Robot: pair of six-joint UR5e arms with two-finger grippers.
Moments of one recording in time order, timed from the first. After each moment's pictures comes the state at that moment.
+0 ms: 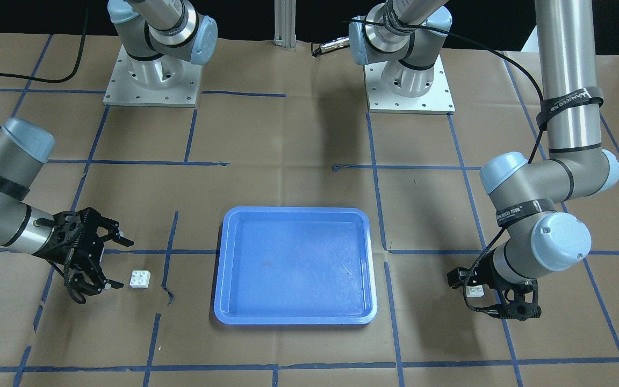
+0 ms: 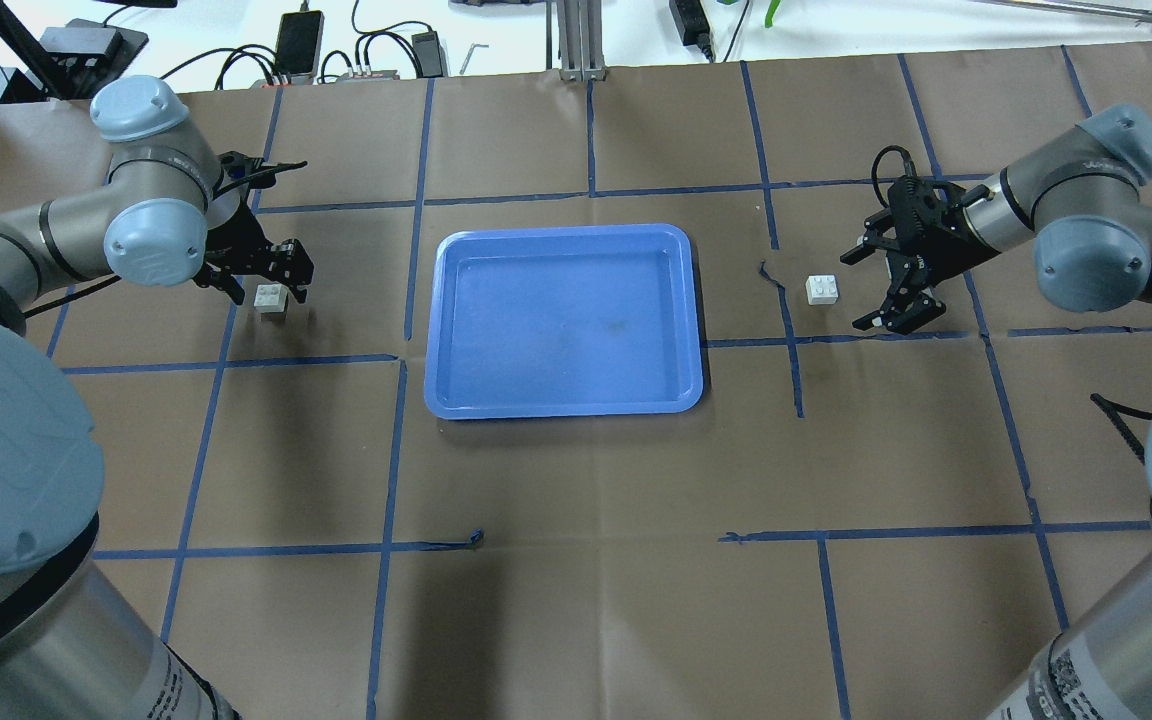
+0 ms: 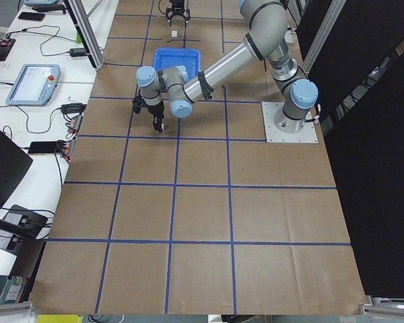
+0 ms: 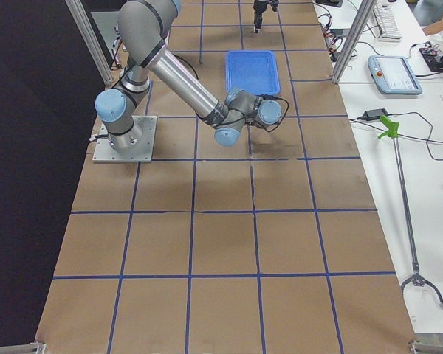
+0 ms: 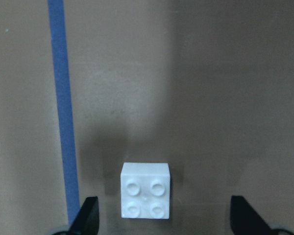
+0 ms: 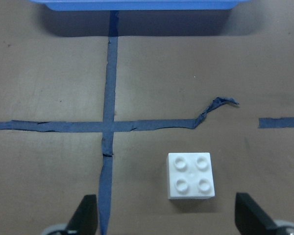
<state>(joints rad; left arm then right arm) -1.31 -2.15 -1.64 -1.00 1.63 0.26 1.20 -1.09 1.83 -2.12 -1.02 -1.99</state>
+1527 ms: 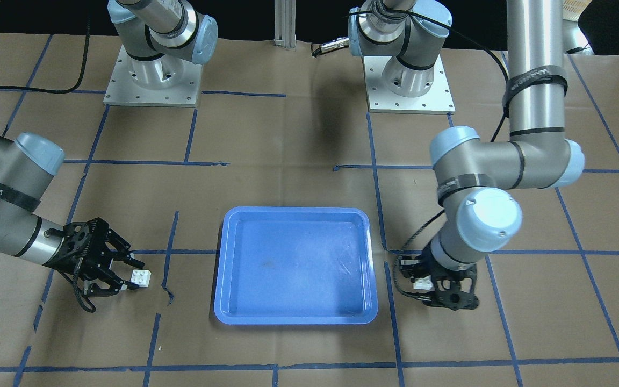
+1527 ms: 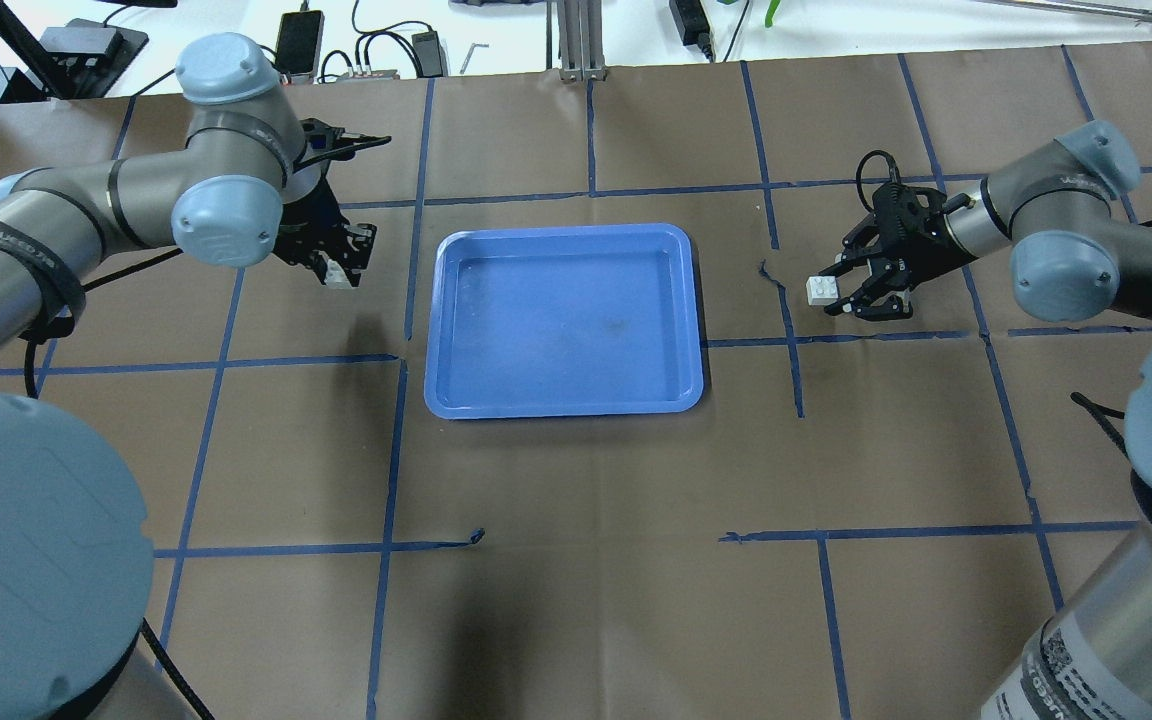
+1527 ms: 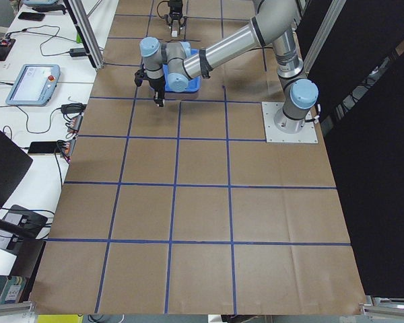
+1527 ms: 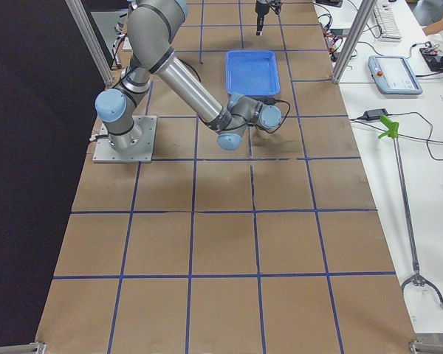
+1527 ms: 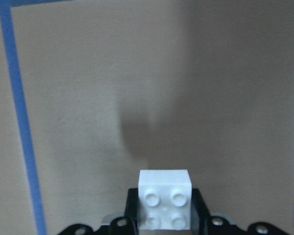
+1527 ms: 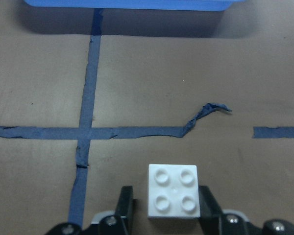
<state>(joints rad) -1.55 -2.07 -1.62 -1.06 1.62 0.10 1.21 -1.04 1.82 -2.18 -0.98 -2.00</state>
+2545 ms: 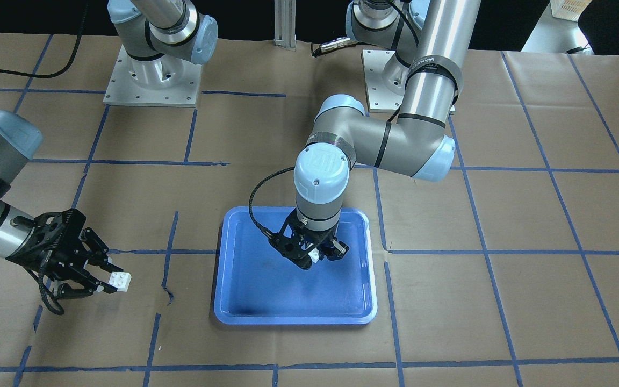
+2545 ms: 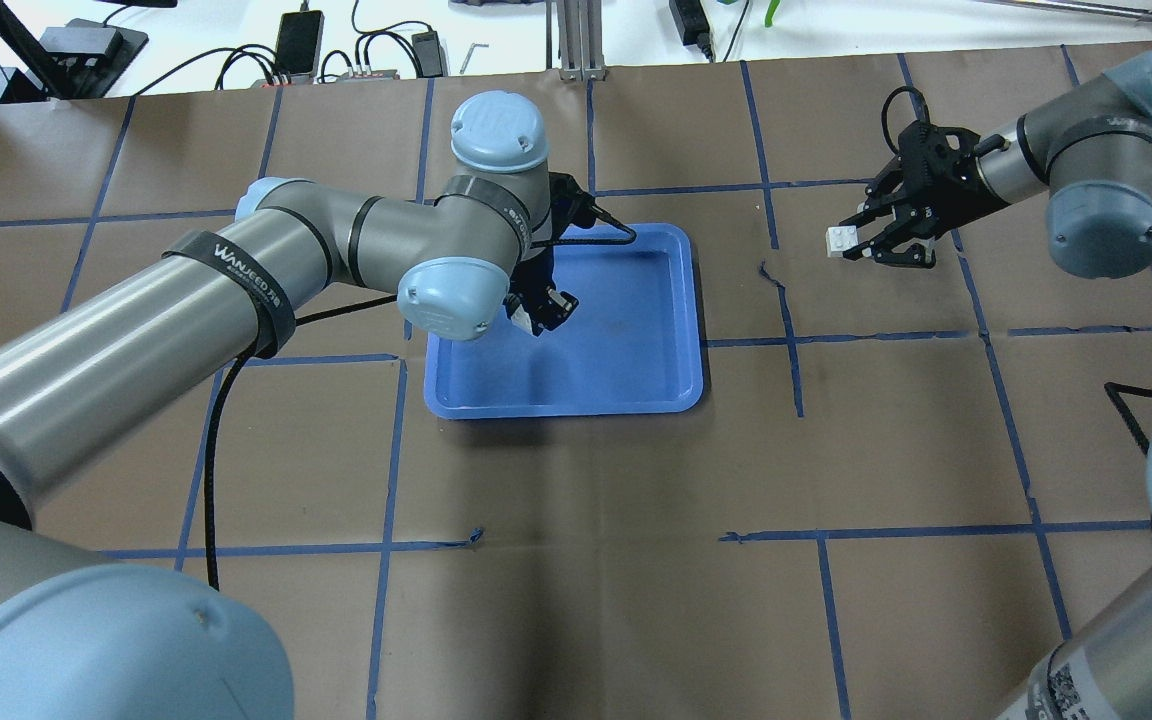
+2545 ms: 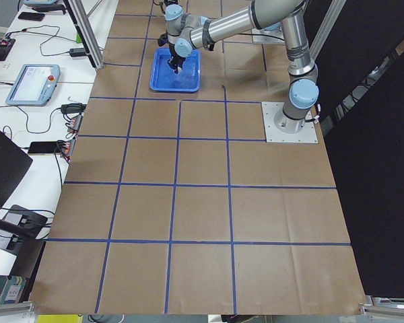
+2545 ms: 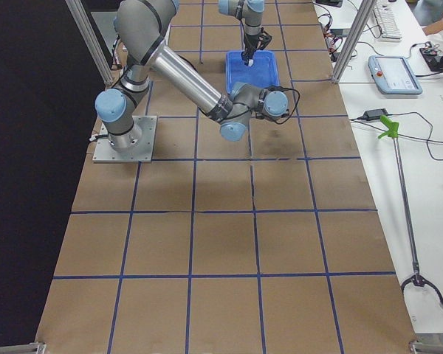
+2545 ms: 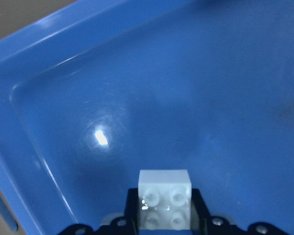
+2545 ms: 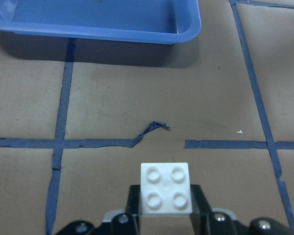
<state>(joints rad) -1.87 -2.08 -1.64 -1.00 1.62 0.48 1.21 -1.14 1.75 -2.11 -0.98 -1.97</state>
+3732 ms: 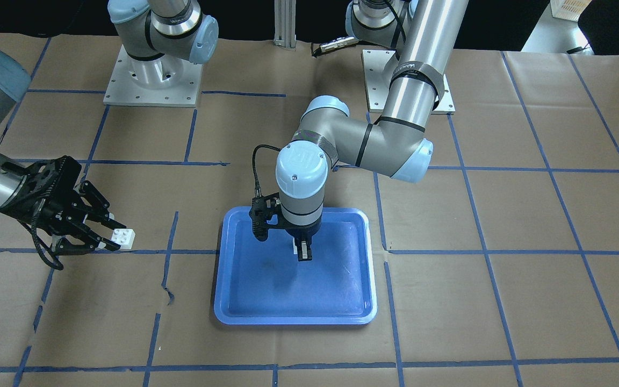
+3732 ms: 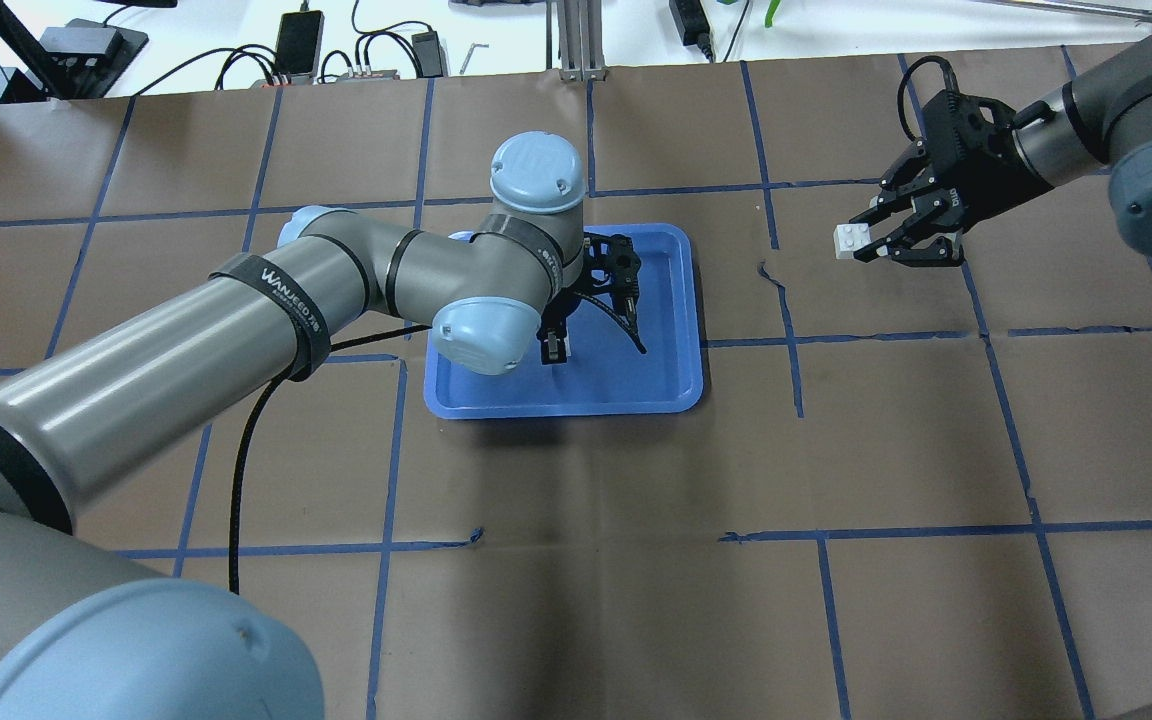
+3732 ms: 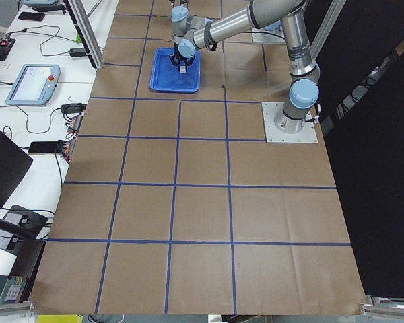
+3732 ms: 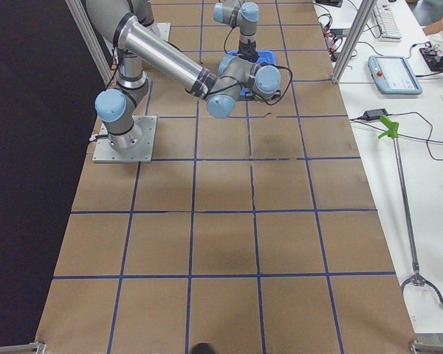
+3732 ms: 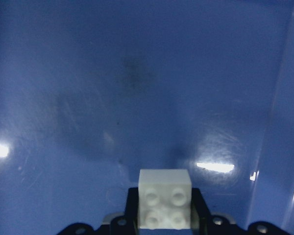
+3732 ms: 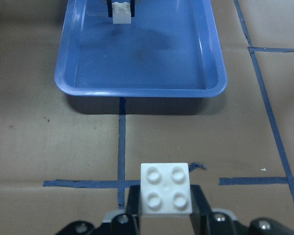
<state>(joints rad) -1.92 -2.10 -1.67 -0.95 1.62 1.16 1.22 -1.31 1.80 -1.90 -0.97 -1.97</state>
